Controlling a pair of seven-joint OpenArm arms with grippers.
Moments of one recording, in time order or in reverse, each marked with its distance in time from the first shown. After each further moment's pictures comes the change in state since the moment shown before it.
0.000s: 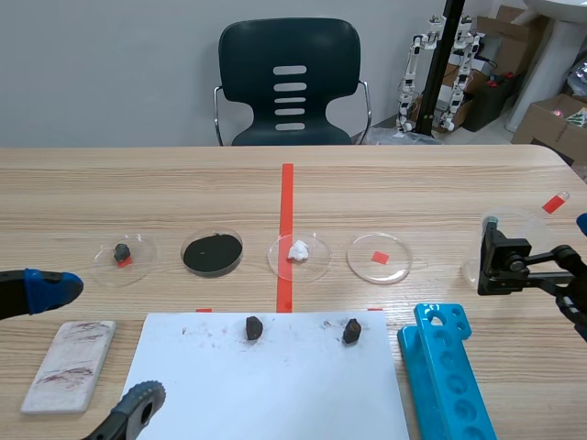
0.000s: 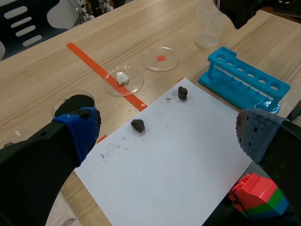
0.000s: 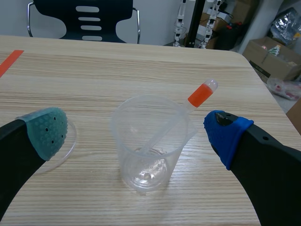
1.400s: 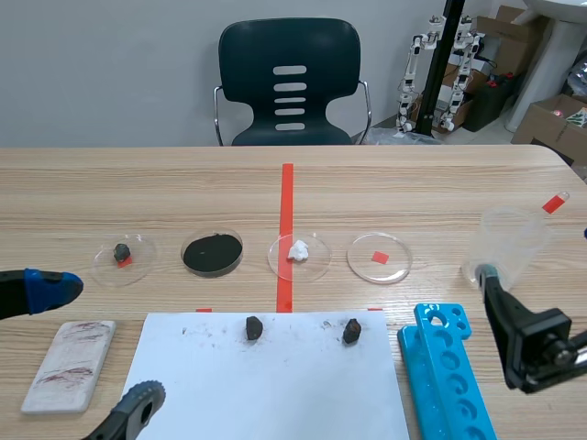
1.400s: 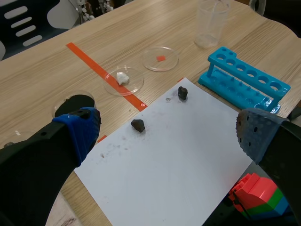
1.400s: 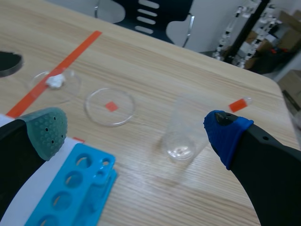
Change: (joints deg) left arm 0.0 0.0 0.0 0.0 0.0 0.0 0.0; right arm -29.7 10.3 -4.1 27.5 1.0 0.2 0.5
